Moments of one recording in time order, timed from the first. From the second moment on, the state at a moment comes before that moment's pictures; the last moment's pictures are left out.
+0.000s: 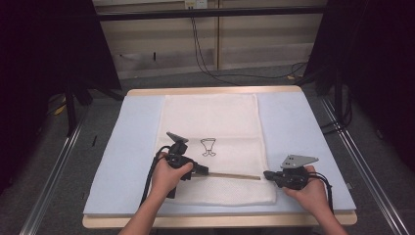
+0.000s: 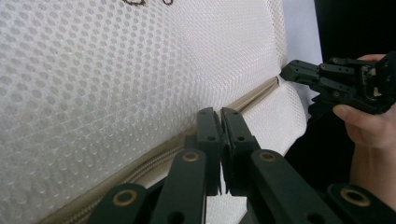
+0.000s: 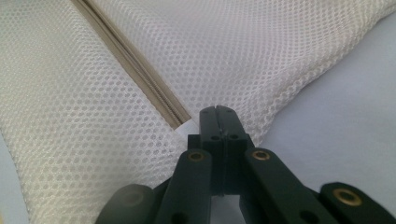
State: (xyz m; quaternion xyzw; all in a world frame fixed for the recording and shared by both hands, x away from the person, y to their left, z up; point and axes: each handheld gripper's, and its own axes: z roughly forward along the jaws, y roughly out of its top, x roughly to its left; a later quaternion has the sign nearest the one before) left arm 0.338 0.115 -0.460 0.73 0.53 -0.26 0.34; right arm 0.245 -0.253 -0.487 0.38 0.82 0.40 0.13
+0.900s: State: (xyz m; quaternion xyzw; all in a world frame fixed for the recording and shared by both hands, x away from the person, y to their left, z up) left arm 0.340 0.137 -0.454 0.73 0.54 -0.26 0.34; right arm 0.245 -0.253 -0.487 0.38 0.82 0.40 0.13
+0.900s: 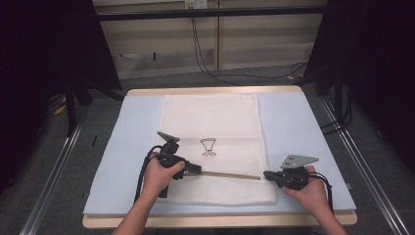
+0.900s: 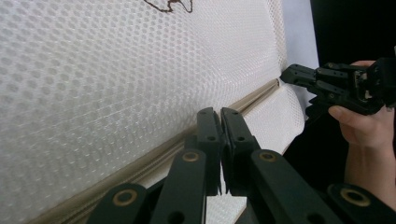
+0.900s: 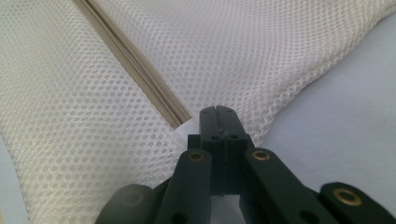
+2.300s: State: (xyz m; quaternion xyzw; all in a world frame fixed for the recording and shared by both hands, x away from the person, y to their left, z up) left arm 0.343 0.165 -0.453 0.71 0.55 -0.26 0.35; right arm 0.246 -0.253 -0.487 0.38 0.82 0.40 0.13
